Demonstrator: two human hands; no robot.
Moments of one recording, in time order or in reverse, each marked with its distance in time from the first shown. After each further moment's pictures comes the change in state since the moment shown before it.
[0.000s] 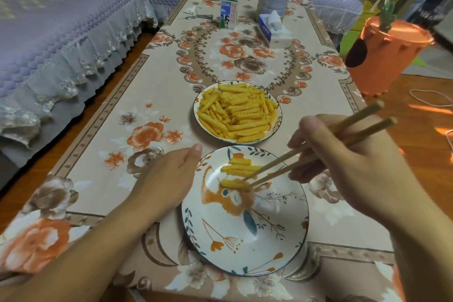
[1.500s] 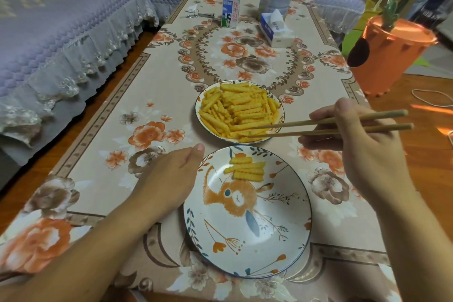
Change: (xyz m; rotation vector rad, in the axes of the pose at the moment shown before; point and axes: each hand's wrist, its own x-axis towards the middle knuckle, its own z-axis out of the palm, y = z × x) left_hand 0.001 -0.001 0.000 -0.010 -0.026 0.001; right_hand 0.023 0.039 0.000 0.257 0.276 0.053
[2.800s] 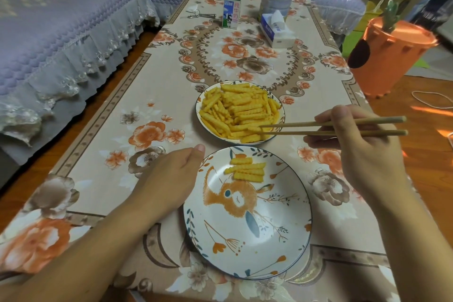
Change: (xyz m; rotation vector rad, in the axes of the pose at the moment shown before) left_hand -0.001 0.004 -0.001 0.002 -0.003 -0.012; right_hand 0.004 0.009 -0.002 -0.064 0.009 -0.079
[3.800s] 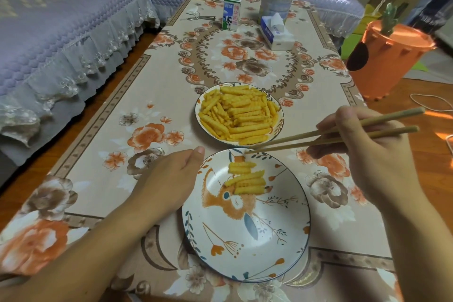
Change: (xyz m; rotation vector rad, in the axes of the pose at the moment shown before) left_hand 0.001 -0.001 0.001 0.015 0.009 0.017; right_hand -0.002 -0.013 -0.007 0.030 -0.046 0.024
